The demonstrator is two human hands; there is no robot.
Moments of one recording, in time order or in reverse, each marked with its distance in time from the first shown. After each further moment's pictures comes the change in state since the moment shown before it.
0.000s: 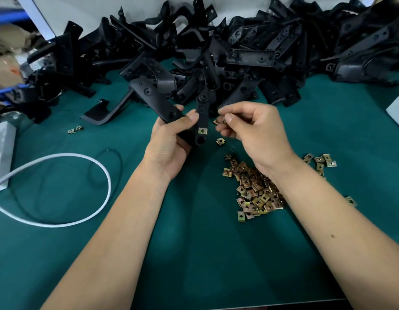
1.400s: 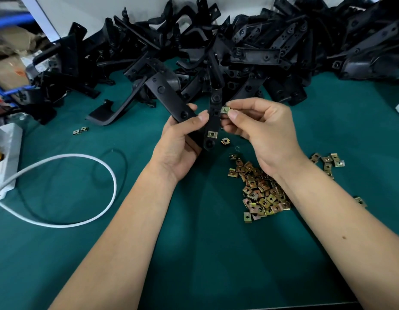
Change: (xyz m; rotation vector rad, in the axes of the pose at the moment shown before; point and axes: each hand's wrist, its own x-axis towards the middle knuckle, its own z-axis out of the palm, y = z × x) left_hand -0.005 -0.002 0.004 -0.020 -0.056 -0.045; right_hand -0.002 0.001 0.000 0.215 0.001 -0.028
